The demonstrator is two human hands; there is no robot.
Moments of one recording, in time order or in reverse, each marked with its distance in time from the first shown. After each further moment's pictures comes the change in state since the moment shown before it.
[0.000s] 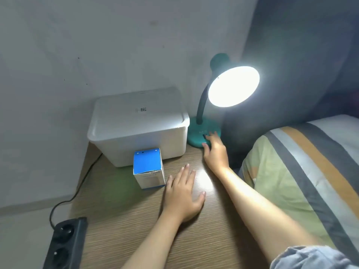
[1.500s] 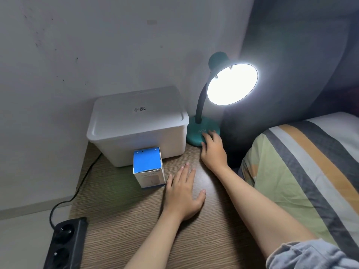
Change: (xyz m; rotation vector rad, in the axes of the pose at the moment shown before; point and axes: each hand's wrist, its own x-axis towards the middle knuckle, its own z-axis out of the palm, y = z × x) left_hand 0.001 -0.002 0.000 0.007 0.015 0.009; right_hand -0.001 -0.005 0.001 -0.197 -0.084 -0.012
